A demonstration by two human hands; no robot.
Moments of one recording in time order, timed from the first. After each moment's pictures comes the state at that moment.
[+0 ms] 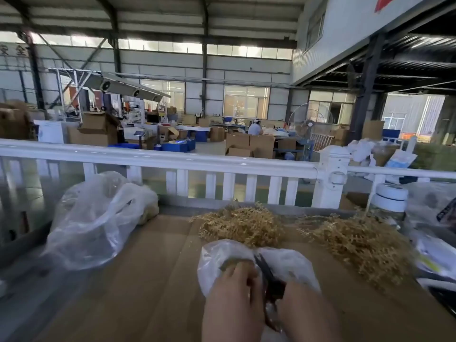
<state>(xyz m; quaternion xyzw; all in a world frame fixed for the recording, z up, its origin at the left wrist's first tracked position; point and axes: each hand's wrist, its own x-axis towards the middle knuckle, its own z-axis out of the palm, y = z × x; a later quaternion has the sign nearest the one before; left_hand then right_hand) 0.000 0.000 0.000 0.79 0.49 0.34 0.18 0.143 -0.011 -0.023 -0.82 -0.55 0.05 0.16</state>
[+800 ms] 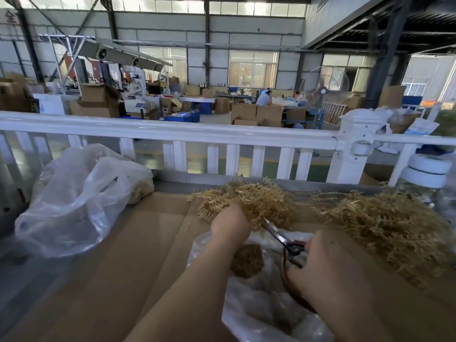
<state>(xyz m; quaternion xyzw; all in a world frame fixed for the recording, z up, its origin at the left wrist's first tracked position) 0.062 0.203 -0.020 0.76 0.61 0.17 0.17 0.160 0.023 0.020 -0.85 -0.51 -0.01 0.16</state>
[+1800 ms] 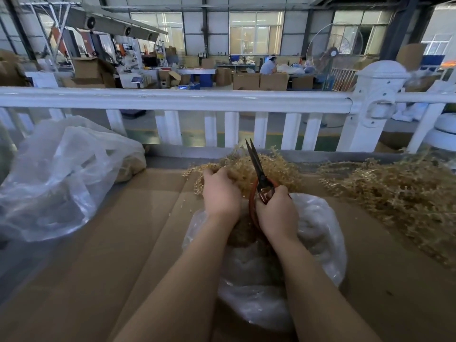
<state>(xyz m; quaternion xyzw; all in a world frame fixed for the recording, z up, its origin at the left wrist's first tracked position) 0.066 0.225 -0.040 0.61 0.61 0.46 0.20 0.162 0.176 -0.067 -0.77 -0.46 0.09 0.43</state>
